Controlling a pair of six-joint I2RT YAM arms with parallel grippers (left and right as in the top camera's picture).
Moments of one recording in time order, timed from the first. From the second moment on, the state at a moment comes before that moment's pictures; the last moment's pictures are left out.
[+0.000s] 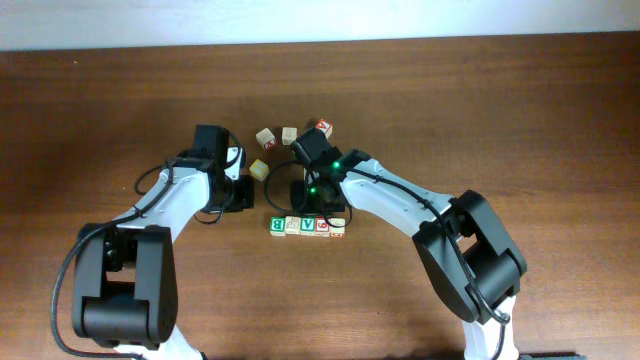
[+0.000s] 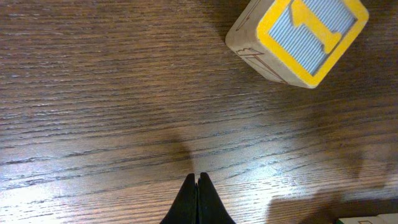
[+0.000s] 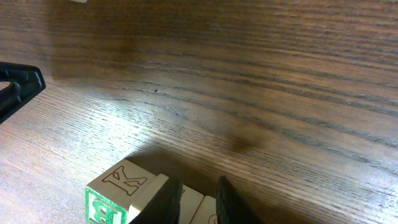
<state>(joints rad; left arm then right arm) -0.11 1.84 1.08 -0.59 0.14 -0.12 0.65 2.07 1.42 -0.60 -0.28 0.58</state>
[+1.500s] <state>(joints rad) -0.11 1.84 1.08 -0.59 0.12 -0.12 0.59 2.08 1.51 -0.92 -0.16 0.59</state>
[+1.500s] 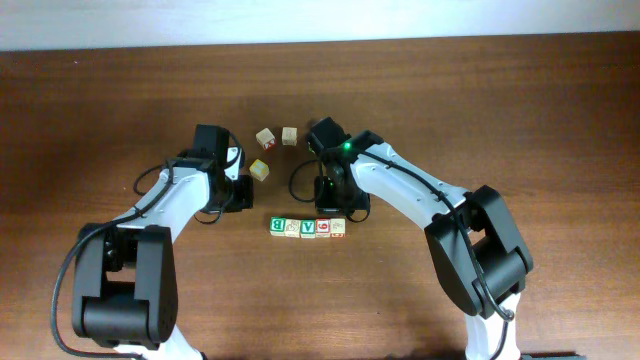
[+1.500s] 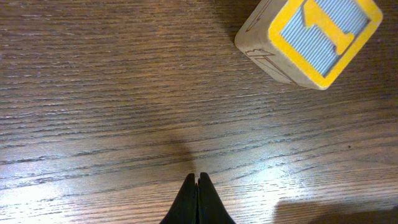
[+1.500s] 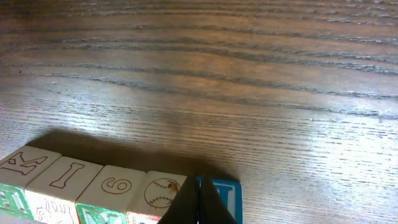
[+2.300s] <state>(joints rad) -0.11 1.78 1.13 -0.76 0.23 -0.08 0.39 1.91 1.43 -0.98 -0.24 0.47</state>
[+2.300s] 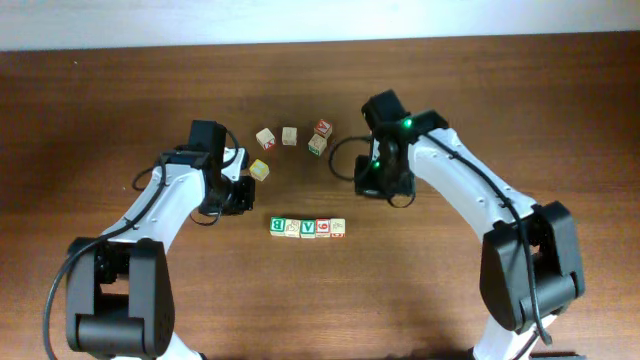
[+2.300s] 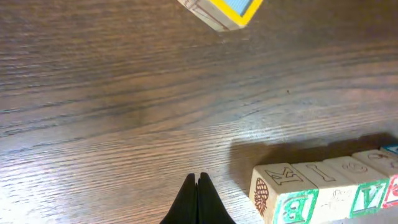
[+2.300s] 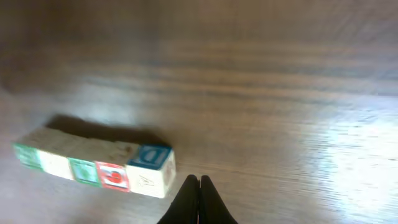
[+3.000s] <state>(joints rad) -0.11 1.78 1.01 -0.70 0.42 0.03 0.39 1.91 1.20 -0.78 -0.43 0.50</state>
